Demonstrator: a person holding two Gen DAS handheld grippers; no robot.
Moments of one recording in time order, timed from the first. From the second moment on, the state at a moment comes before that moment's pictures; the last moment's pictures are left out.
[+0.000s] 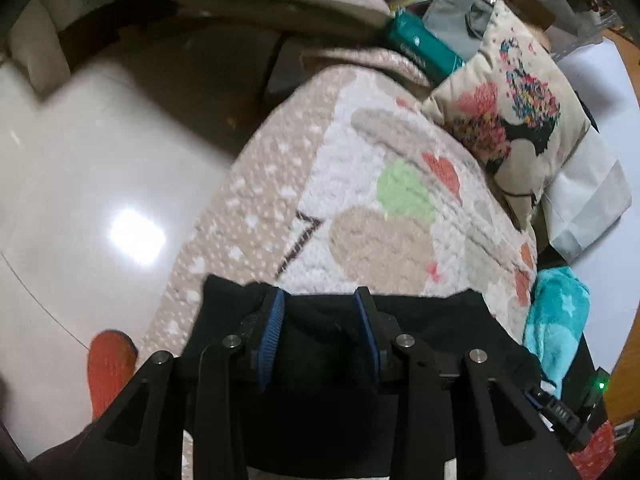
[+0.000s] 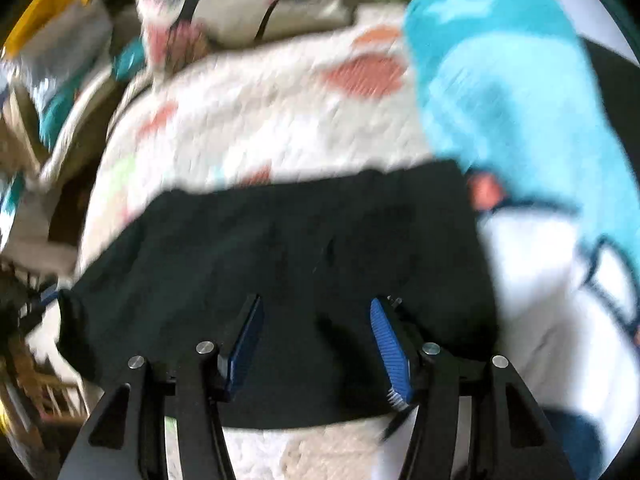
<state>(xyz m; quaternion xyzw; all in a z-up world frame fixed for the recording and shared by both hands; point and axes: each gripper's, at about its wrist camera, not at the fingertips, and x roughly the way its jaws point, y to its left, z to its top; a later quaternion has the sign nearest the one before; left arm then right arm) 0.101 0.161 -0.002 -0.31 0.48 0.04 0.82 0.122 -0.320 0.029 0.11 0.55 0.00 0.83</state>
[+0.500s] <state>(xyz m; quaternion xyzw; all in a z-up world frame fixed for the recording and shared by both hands) 0.021 0.243 -0.031 -0.43 0.45 0.10 0.78 0.123 -0.299 0.031 0.09 0.52 0.03 0.85</state>
